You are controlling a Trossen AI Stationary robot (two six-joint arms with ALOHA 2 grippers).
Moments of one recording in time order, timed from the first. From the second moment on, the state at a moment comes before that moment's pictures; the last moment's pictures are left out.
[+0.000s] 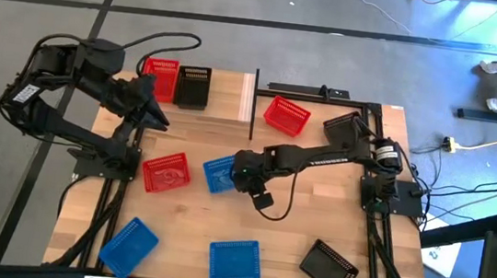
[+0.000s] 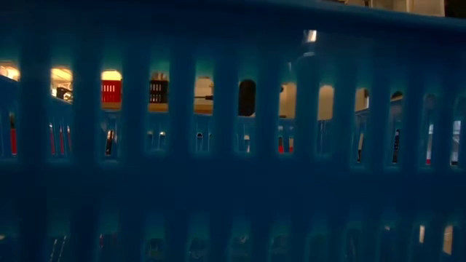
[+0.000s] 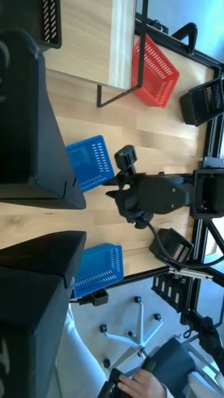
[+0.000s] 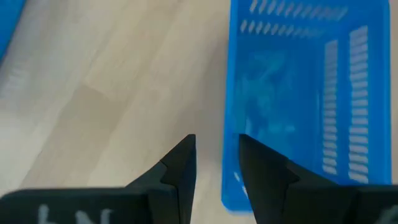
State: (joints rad) left arm 0.16 1.08 1.80 -1.29 0.24 -0.07; right arm 0.07 1.99 1.52 -0.62 -0.10 -0.40
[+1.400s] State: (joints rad) left arm 0.16 1.08 1.80 -1.29 0.24 -0.08; right arm 0.07 2.08 1.52 -0.49 0.11 -0.51
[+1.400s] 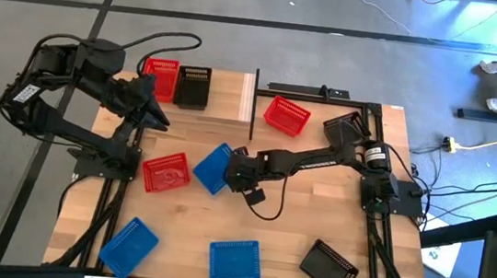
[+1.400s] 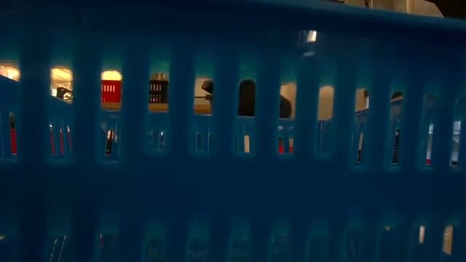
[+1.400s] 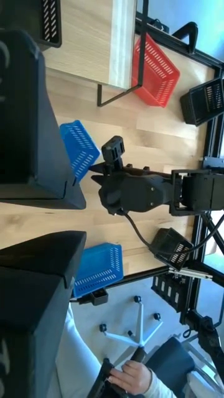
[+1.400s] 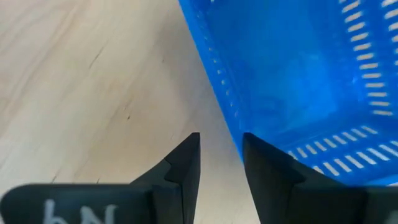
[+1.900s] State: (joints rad) left arm 0.16 1.08 1.80 -1.29 0.24 -0.08; right arm 0.06 2.08 1.52 -0.38 0.09 -0.64
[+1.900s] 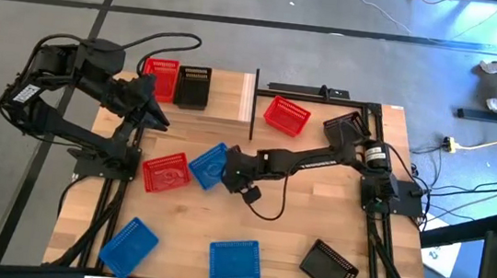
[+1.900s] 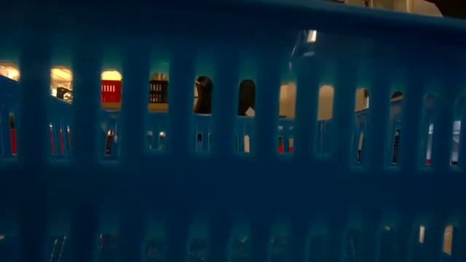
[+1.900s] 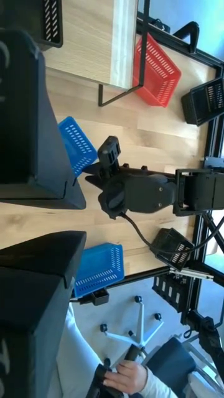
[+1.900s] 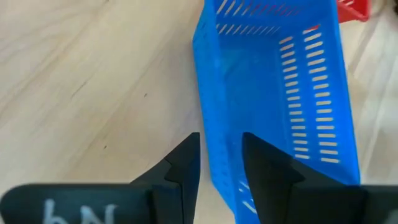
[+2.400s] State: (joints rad) left arm 0.16 1.08 1.80 -1.29 0.24 -0.08; right arm -0.03 2.12 1.52 -0.39 -0.12 -0.63
